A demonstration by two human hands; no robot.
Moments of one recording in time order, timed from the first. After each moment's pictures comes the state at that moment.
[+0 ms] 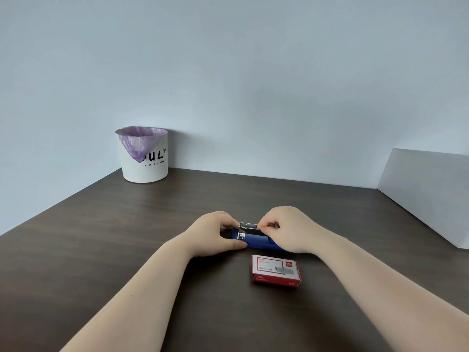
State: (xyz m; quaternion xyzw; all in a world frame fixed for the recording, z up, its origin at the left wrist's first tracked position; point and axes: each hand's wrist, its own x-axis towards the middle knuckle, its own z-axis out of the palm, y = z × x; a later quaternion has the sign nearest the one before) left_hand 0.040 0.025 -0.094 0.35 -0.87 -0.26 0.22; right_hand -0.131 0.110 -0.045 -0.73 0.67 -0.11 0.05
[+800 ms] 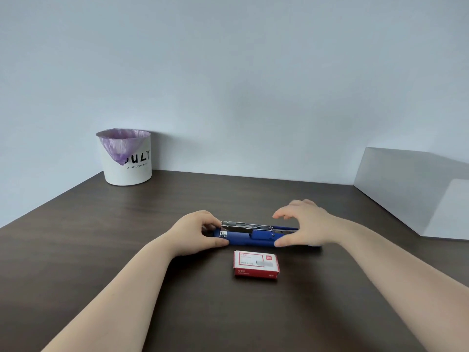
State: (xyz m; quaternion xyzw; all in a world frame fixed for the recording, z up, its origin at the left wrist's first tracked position) left_hand 0.042 0.024 -0.096 0.35 -0.87 -0.25 0.24; right_hand -0.201 0.136 -0.036 -0.67 0.74 -0.02 0.05
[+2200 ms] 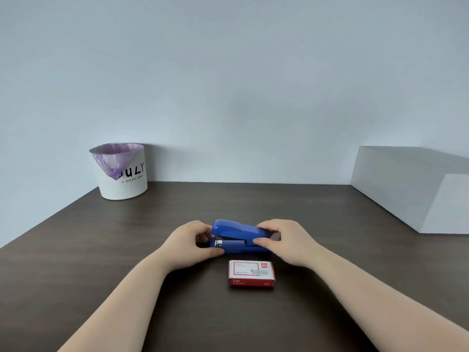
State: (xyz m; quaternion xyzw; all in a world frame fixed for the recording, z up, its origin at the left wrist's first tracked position) left_hand 0.042 0.029 -0.094 0.38 -0.86 -0.24 0.24; right_hand -0.183 0.125 -0.082 -0.67 0.69 -0.27 0.10
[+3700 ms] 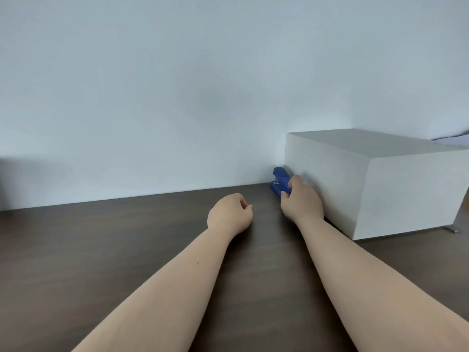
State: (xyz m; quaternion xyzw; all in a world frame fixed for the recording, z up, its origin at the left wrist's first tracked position) left_hand -0.332 0.001 -0.100 0.43 -0.85 -0.19 0.26; right_hand -0.476 0.076 -0.099 -0.39 0.84 -0.36 -0.09
